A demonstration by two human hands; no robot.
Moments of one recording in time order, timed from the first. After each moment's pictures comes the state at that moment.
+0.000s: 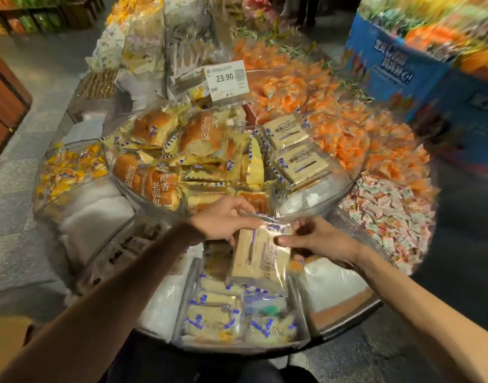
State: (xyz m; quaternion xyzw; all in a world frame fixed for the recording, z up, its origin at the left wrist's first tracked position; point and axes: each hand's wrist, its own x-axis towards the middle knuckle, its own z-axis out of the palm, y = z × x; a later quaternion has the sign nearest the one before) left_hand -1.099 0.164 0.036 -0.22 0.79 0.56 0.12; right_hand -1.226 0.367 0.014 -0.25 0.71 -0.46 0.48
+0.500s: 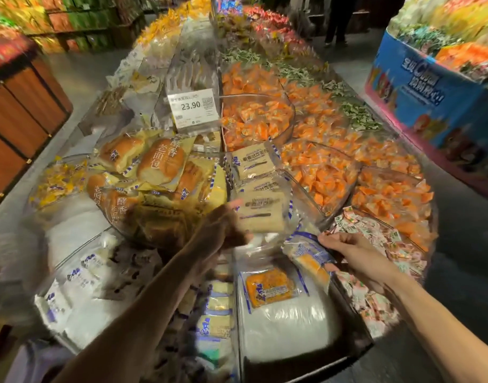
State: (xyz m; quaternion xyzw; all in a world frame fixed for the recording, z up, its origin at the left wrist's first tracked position) left_hand -1.207 0.241 0.032 -0.33 0.55 0.75 -0.15; right_hand -1.404 0.451 0.006 -0.11 0.69 -0.53 0.47
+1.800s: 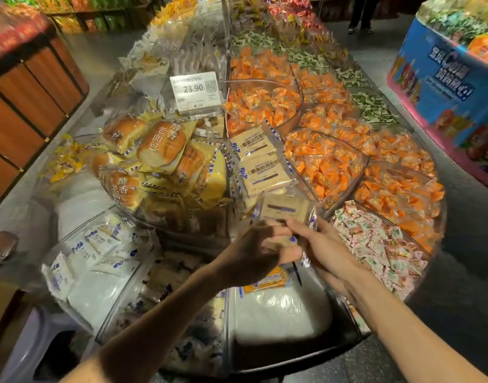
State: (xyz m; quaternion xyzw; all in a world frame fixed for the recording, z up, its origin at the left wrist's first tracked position) left_hand -1.220 0.318 0.031 -0.15 0.85 0.51 -0.06; right_hand -1.356 0.424 0.024 -0.12 0.61 -0.62 0.49
